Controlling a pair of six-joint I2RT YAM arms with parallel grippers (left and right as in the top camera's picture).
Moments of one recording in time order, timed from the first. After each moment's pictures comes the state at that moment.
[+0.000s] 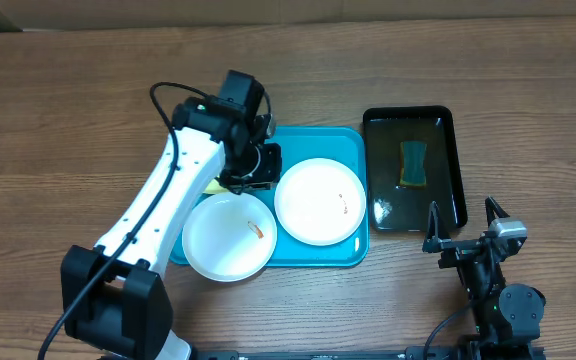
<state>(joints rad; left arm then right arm) -0.36 1.74 1.46 -1.14 0.27 -0.37 0.04 0.01 0.02 -0.03 -0.09 0.13</state>
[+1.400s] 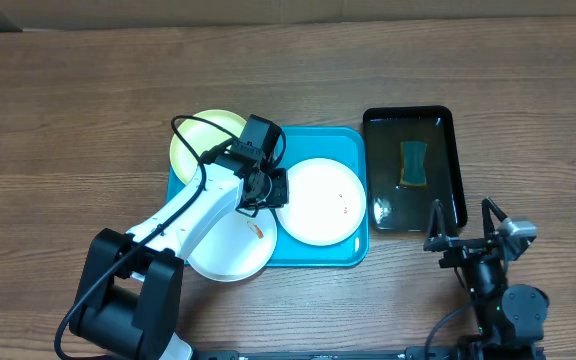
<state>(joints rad) -0.42 1.74 1.11 -0.66 0.14 -0.48 0.04 0.04 0.09 -0.08 -0.12 0.33</state>
